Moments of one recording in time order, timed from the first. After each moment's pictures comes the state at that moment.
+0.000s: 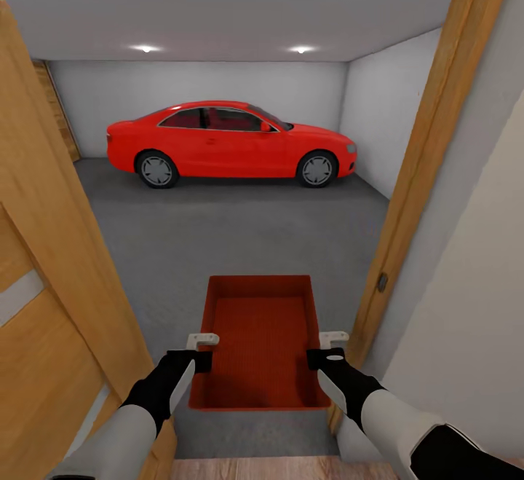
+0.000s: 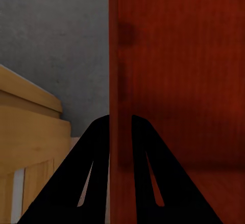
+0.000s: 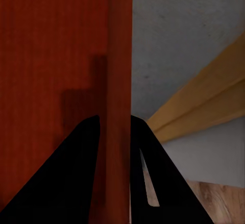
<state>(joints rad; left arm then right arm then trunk) -0.67 -0.10 0.01 -0.54 0.00 0.46 0.10 -0.80 0.08 0.57 -0.24 -0.50 0.12 -0.29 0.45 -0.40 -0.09</state>
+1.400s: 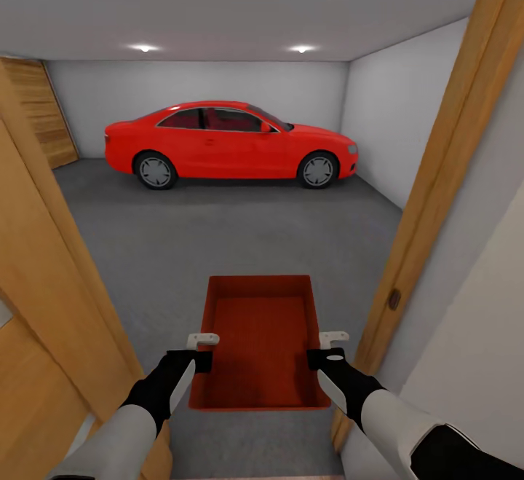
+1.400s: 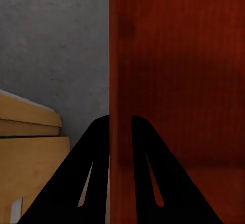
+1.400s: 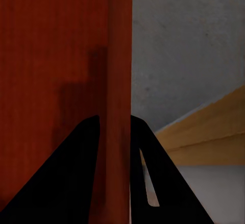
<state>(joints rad) -0.67 -0.10 0.00 -0.54 0.01 0.47 0.11 -0.80 0.08 0.58 -0.24 -0.50 0.12 -0.29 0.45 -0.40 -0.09</state>
